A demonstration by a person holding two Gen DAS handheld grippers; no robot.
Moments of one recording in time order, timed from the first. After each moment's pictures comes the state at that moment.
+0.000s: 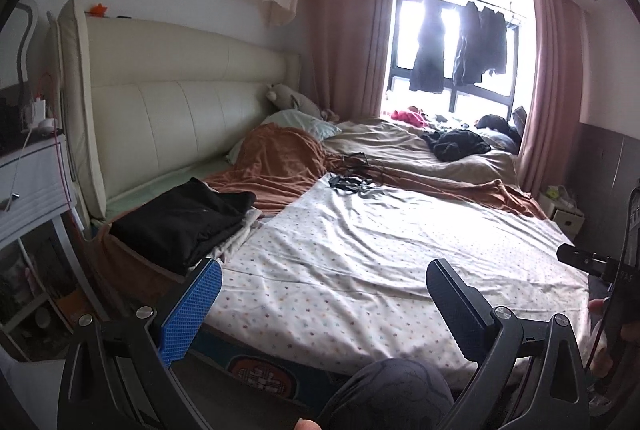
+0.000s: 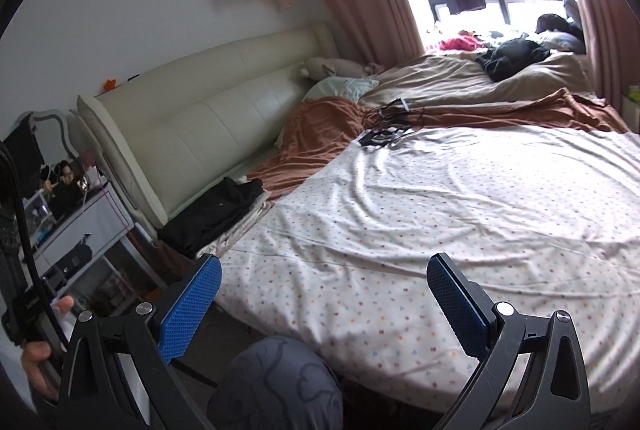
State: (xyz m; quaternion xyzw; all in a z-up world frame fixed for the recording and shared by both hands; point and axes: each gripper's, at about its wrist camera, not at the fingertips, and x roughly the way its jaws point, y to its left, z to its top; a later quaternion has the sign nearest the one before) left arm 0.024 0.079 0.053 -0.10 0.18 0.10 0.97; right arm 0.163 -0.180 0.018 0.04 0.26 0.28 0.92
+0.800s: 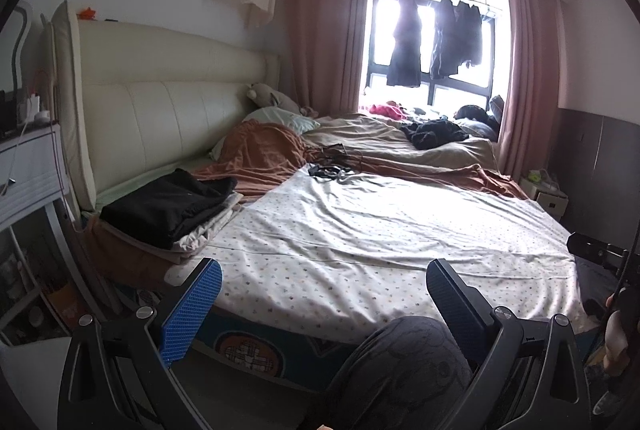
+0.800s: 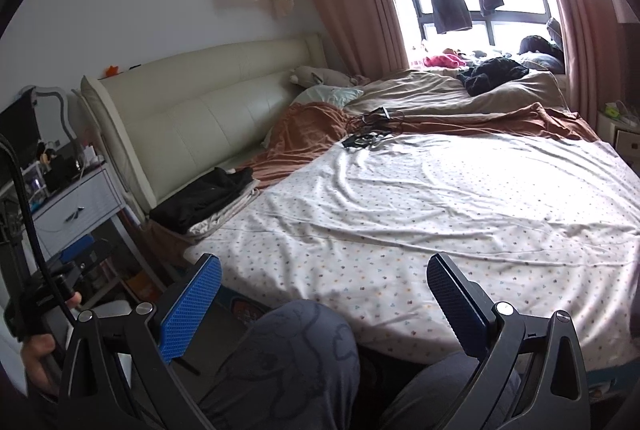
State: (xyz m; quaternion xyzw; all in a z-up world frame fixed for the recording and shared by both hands) left arm -0.019 0.039 0.017 -0.08 0.17 0.06 0.98; right arm 0.083 -0.206 0.003 0.01 0.24 0.25 0.94
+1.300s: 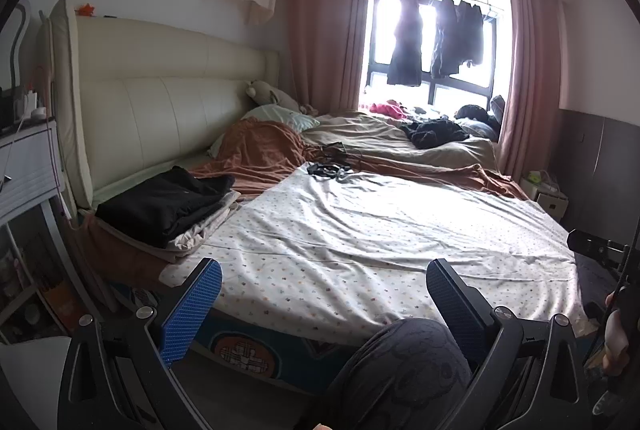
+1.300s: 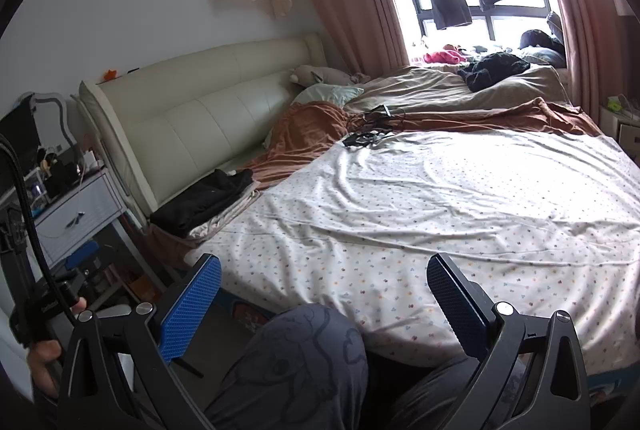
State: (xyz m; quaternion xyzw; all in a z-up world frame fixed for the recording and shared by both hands) left arm -0.015 0.036 0.016 -0.09 0.17 0.07 0.98; right arm 0.093 -0.210 0.005 0.02 0.25 0.26 0.93
